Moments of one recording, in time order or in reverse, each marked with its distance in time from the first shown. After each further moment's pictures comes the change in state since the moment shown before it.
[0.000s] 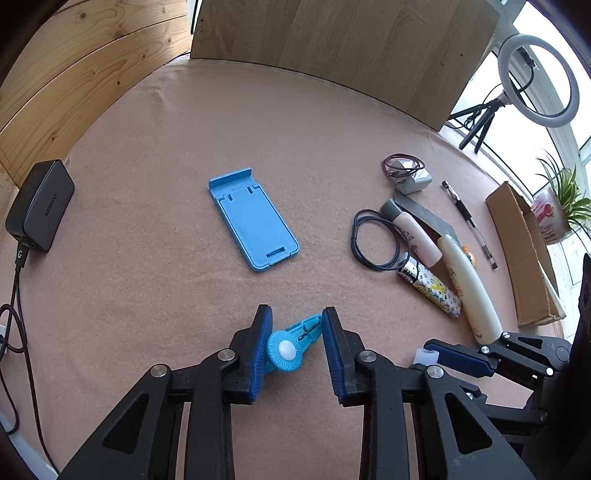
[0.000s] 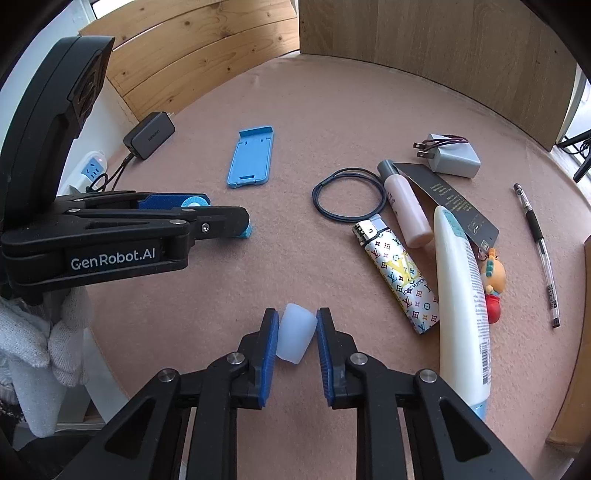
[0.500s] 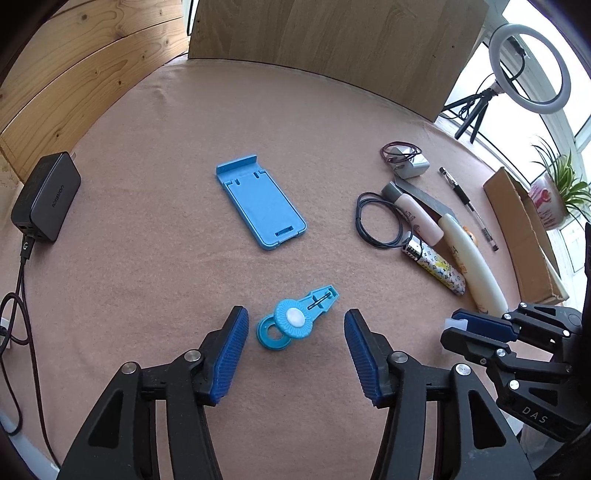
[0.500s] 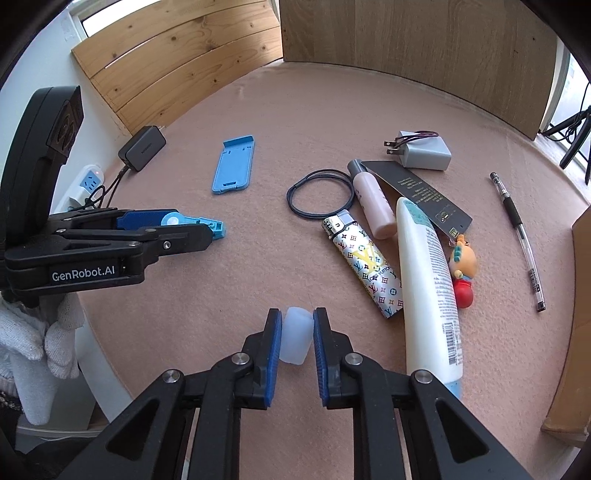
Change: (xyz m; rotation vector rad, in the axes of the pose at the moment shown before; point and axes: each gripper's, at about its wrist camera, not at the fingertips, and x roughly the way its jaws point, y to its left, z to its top) left arm -0.003 0.003 -0.016 0.048 -0.004 0.009; right arm -0.014 -0.018 -0.007 0.046 -0.018 -0.004
